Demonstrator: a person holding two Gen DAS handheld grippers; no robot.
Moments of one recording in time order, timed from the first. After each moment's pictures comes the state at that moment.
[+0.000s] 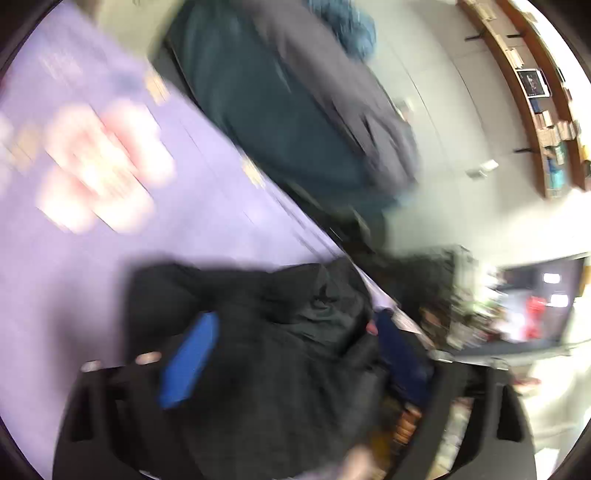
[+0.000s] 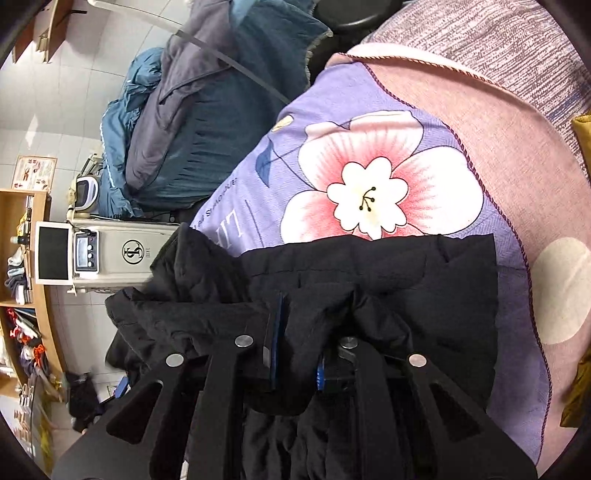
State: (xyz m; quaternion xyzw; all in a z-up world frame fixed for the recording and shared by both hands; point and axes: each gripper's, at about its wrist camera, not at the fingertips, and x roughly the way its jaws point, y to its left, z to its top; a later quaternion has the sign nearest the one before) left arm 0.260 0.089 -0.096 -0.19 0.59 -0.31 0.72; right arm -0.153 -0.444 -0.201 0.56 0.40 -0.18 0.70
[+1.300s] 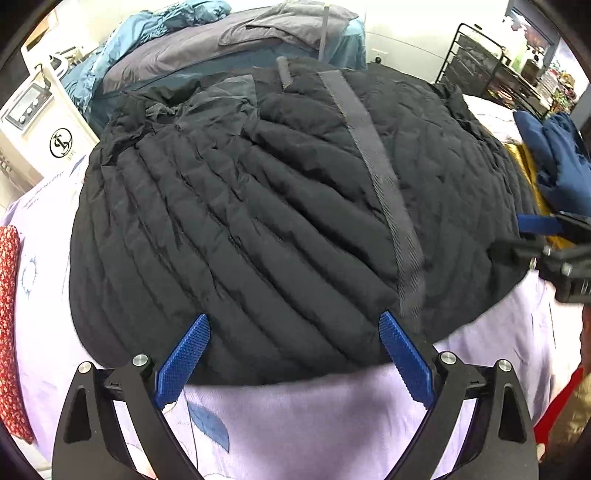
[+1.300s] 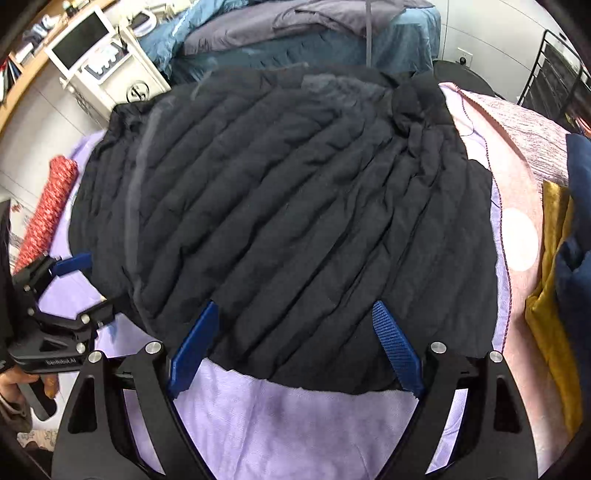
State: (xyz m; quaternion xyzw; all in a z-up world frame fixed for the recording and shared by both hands) left arm -0.004 -0.011 -0.162 0.24 0.51 -0.35 0.75; right arm -0.200 -0.244 -0.158 0.22 0.53 -0.13 0.81
